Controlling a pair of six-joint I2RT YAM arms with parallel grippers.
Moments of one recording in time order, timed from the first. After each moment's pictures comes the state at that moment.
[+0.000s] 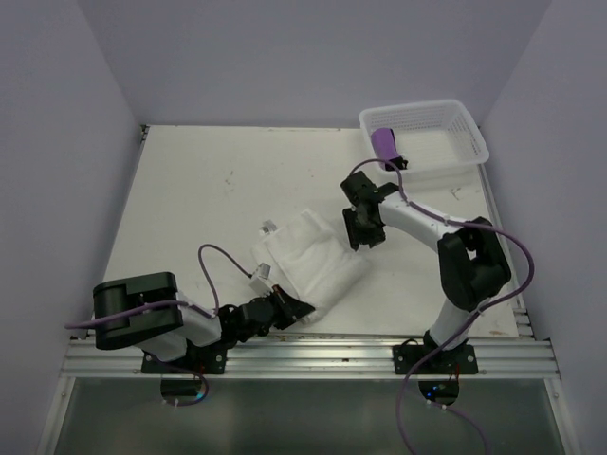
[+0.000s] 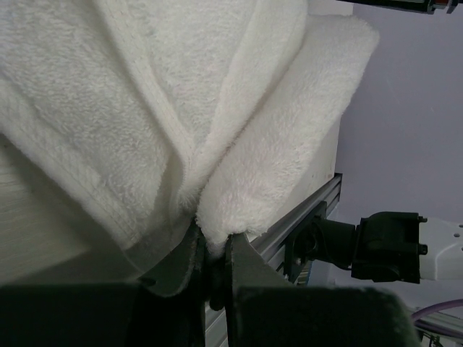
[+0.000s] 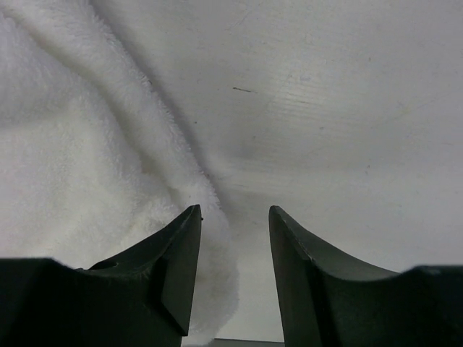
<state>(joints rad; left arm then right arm) -1.25 1.48 0.12 0.88 -0.34 -1.46 0.52 1.77 1.23 -0.79 0.14 0.32</state>
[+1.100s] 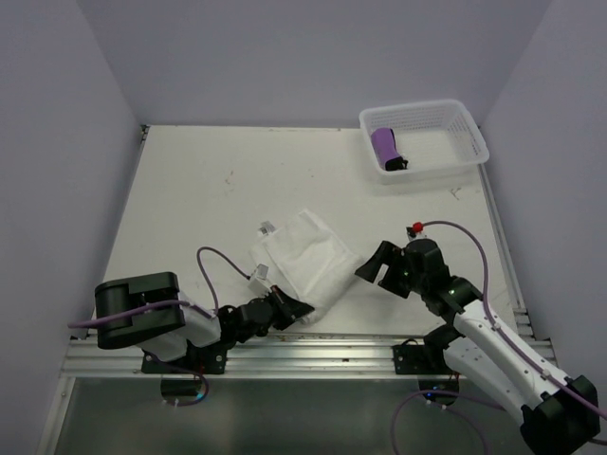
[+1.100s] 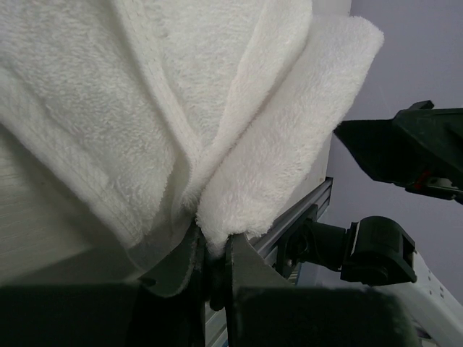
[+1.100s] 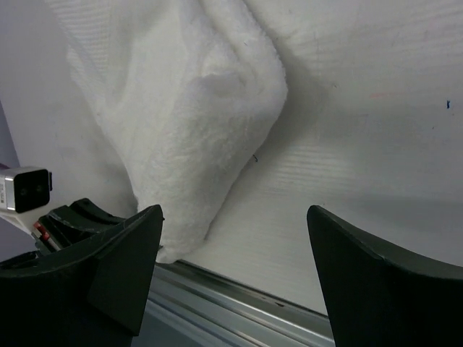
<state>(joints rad) -1.25 1.50 0.11 0.91 -0.34 -1.50 0.48 0.72 0.48 -0.47 -0.09 0.86</state>
